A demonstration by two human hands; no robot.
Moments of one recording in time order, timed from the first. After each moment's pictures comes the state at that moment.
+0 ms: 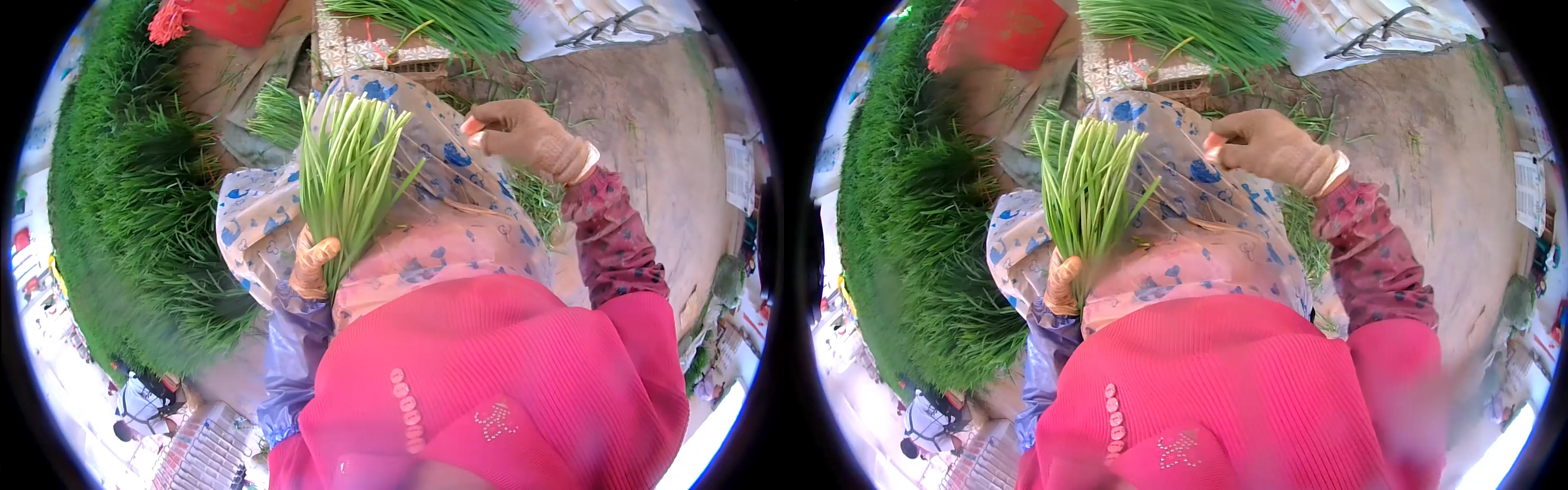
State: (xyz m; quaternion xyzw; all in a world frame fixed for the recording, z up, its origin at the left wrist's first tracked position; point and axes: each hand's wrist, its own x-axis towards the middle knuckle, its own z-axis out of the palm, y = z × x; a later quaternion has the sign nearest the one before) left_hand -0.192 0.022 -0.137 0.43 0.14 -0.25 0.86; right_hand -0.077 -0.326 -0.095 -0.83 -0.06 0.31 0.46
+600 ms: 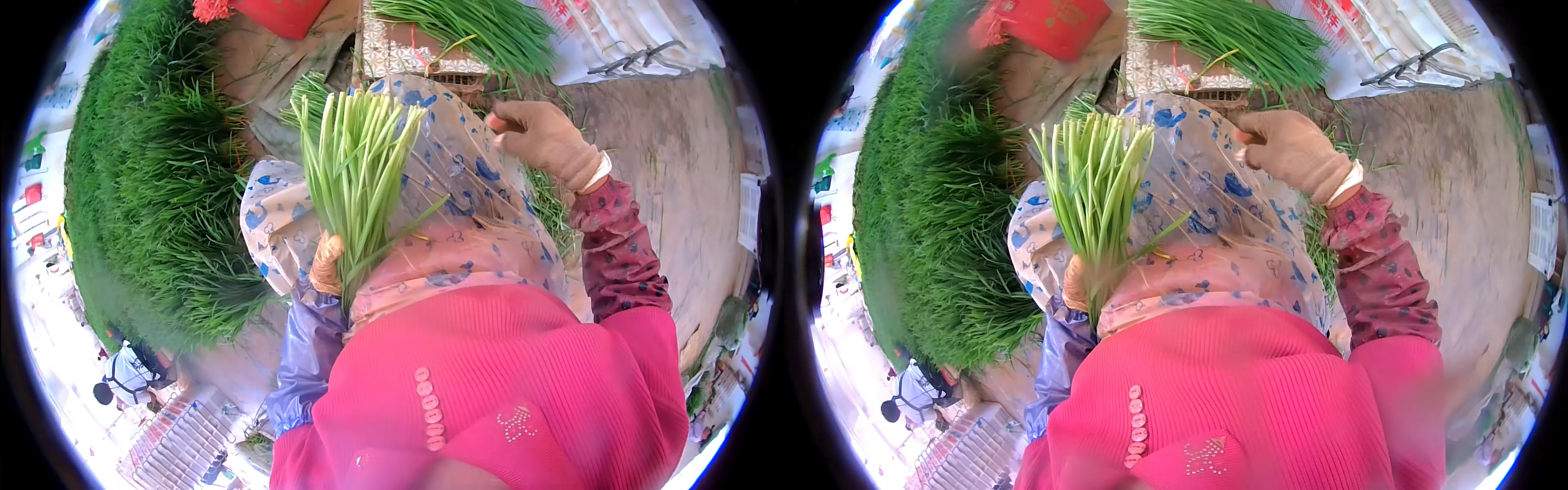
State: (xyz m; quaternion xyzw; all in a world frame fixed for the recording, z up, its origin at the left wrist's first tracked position) left_hand -0.211 0.041 -0.156 0.34 0.18 -0.22 0.90; right_hand -0.061 -0.293 -0.089 -0.88 -0.09 0.25 0.40
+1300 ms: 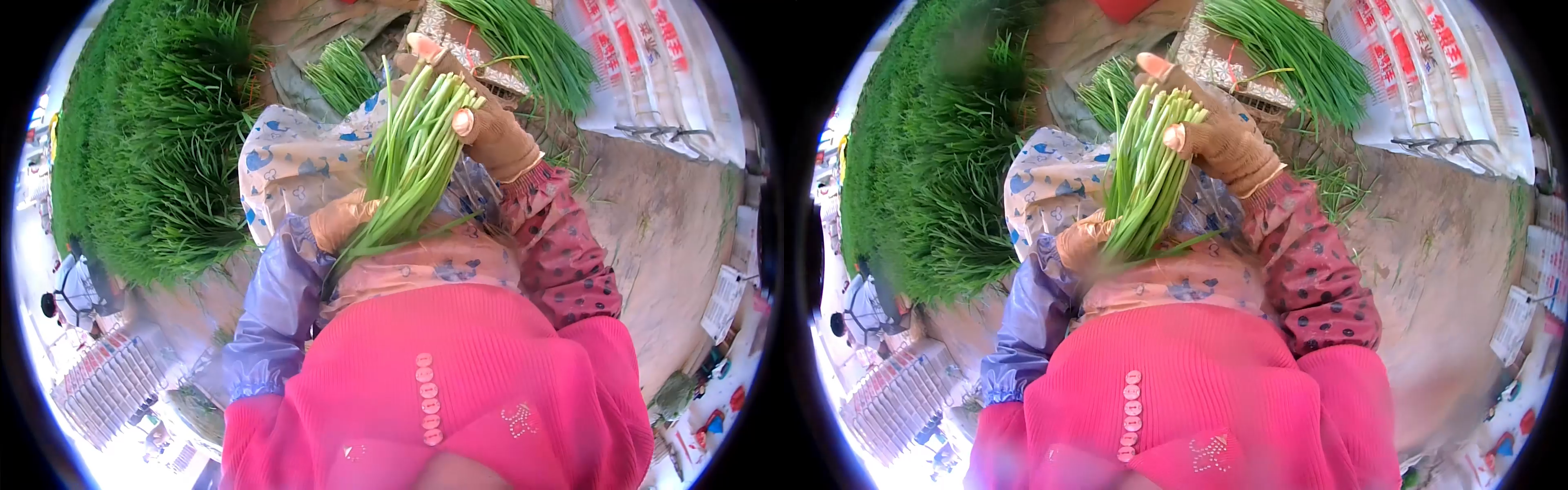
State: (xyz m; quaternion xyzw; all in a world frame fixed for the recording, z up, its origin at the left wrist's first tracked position) left_hand -0.190 0.037 -0.136 0.44 0.11 -0.38 0.81; right_hand -0.033 -0.170 -0.119 -0.39 -0.23 0.30 0.84
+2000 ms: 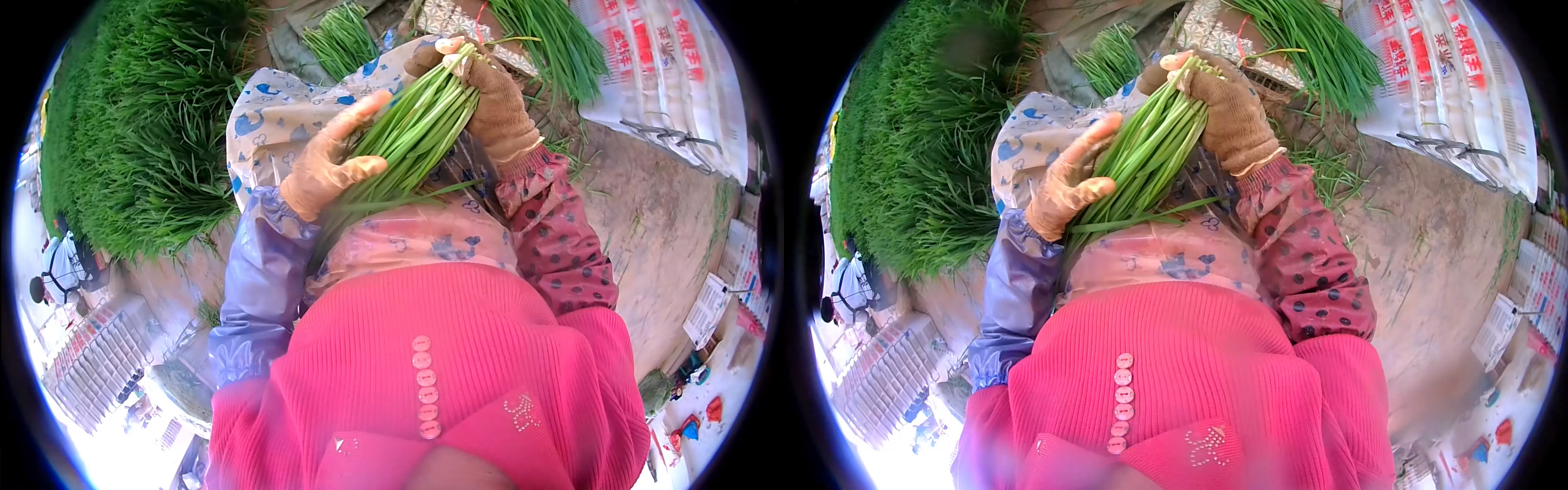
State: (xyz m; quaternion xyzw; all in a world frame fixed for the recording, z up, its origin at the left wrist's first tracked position) left_hand -0.167 0.038 -0.119 0.59 -0.02 -0.15 0.79; right_hand -0.035 -0.169 -0.145 -0.45 -0.10 0.30 0.84
